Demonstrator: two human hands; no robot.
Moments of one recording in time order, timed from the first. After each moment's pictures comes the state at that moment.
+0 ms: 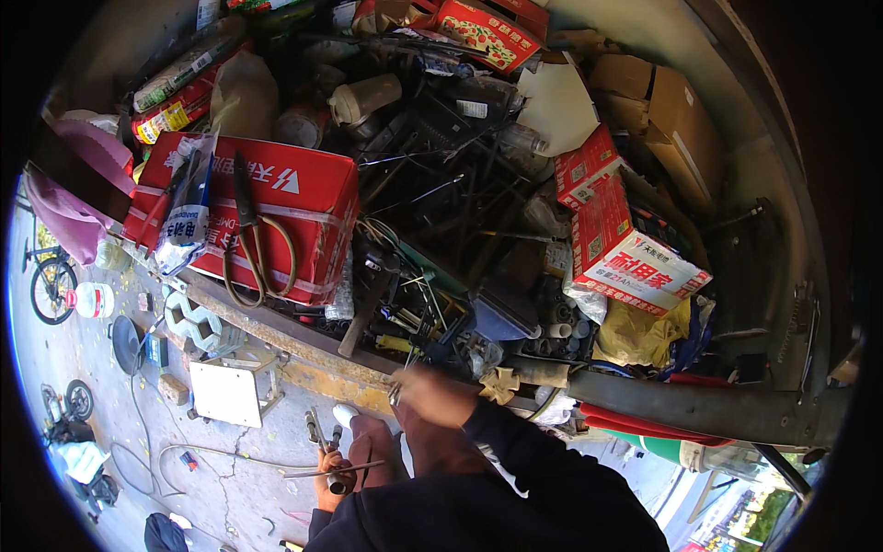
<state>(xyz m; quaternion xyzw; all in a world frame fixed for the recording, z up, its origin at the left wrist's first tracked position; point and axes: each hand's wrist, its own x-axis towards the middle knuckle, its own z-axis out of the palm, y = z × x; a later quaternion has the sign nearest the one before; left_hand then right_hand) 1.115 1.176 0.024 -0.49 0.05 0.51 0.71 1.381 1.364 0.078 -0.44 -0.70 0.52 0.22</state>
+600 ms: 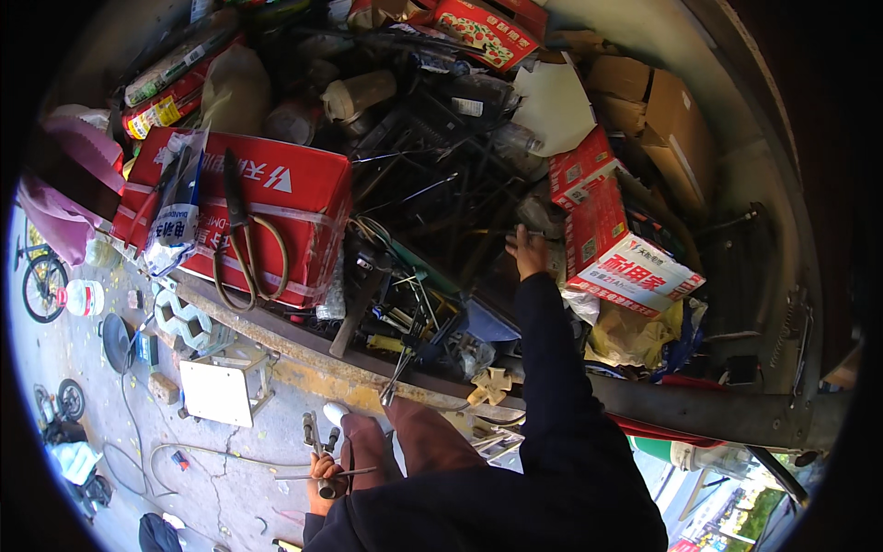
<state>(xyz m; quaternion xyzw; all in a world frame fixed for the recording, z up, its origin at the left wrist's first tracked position) 1.120 1.177 0.033 -0.47 0.14 0.58 0.64 1.563 1.558 0.011 -0.72 -0.29 0.38 0.51</state>
